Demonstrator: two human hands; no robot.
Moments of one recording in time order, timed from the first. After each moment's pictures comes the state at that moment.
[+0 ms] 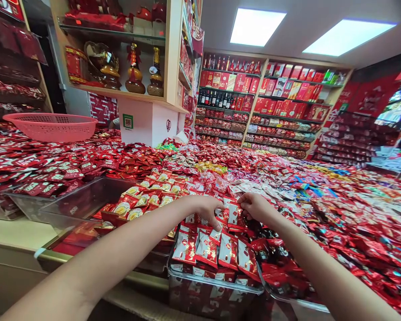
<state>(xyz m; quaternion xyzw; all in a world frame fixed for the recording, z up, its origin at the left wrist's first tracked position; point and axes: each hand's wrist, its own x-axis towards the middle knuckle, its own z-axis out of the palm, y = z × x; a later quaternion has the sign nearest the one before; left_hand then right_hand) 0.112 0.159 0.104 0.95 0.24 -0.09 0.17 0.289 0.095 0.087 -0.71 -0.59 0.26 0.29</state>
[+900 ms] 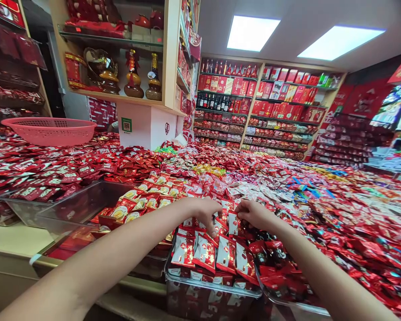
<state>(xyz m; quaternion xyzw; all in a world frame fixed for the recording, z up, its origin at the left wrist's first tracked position) 0.112 0.155 0.112 0.96 0.24 -0.09 0.13 0.301 0.095 0.077 -0.70 -0.65 0.21 0.22</state>
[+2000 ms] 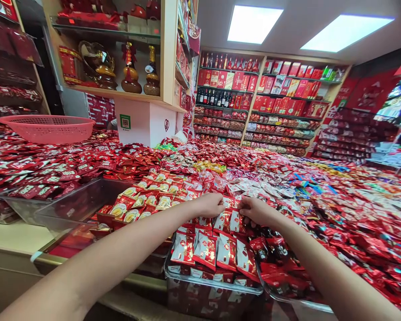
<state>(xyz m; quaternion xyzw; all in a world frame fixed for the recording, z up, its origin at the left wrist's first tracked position) 0.126 0.147 0.098 0.93 0.33 0.07 0.14 0.295 0.089 0.086 -0.71 -0.61 0.28 0.21</state>
